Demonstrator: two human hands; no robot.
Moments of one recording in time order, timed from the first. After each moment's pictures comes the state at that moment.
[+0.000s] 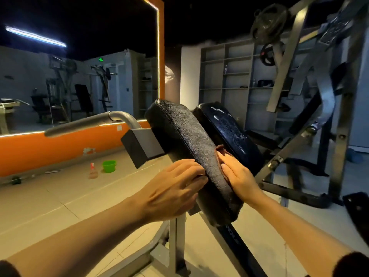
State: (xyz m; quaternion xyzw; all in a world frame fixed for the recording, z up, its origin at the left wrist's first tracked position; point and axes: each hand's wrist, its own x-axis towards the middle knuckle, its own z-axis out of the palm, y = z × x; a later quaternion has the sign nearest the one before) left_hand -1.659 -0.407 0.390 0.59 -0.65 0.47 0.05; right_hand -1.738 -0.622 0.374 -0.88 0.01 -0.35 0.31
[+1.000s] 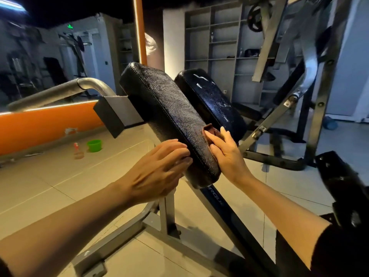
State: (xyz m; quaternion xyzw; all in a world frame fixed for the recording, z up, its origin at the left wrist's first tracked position) left_hand -1.660 -0.413 0.353 0.57 -0.66 0.49 0.04; right_hand -1.773 -0.608 0.345 -0.86 0.08 -0.37 0.34
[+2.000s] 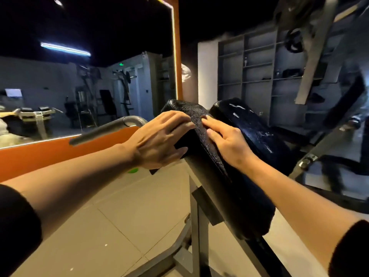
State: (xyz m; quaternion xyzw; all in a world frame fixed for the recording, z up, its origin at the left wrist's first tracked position) left_hand -1.588 -0.382 0.485 0.65 -0.61 0.45 0.01; right_hand -1.673 -0.577 0.452 -0.86 -0.07 -0.40 0.32
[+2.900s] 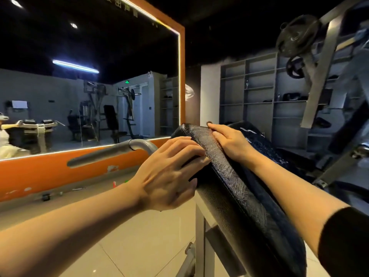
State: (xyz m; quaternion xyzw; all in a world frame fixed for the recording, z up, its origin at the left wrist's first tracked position) left_hand -1.578 -0.381 0.472 0.61 -0.60 0.51 0.04; right_hand -1.606 -0.597 0.506 -0.89 -0.06 -0.36 0.26
